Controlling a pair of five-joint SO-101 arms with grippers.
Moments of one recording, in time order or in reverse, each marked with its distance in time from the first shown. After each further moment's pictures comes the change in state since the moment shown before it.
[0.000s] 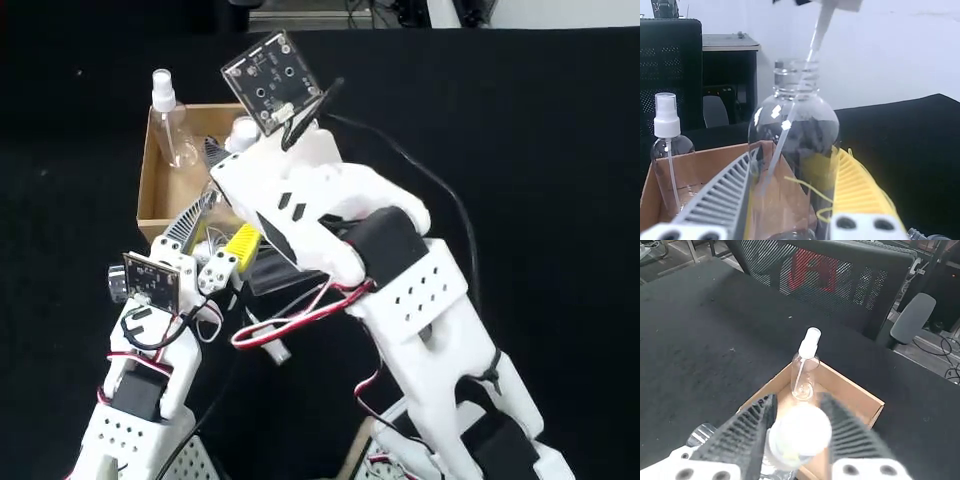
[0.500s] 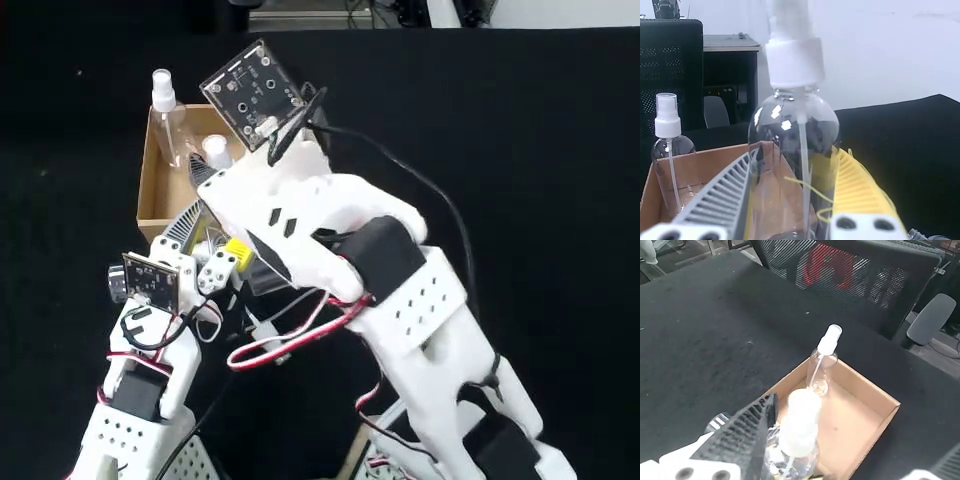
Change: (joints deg) left arm -0.1 0.0 0.0 0.0 0.0; right arm -2.9 -1.8 -2.0 3.8 0.0
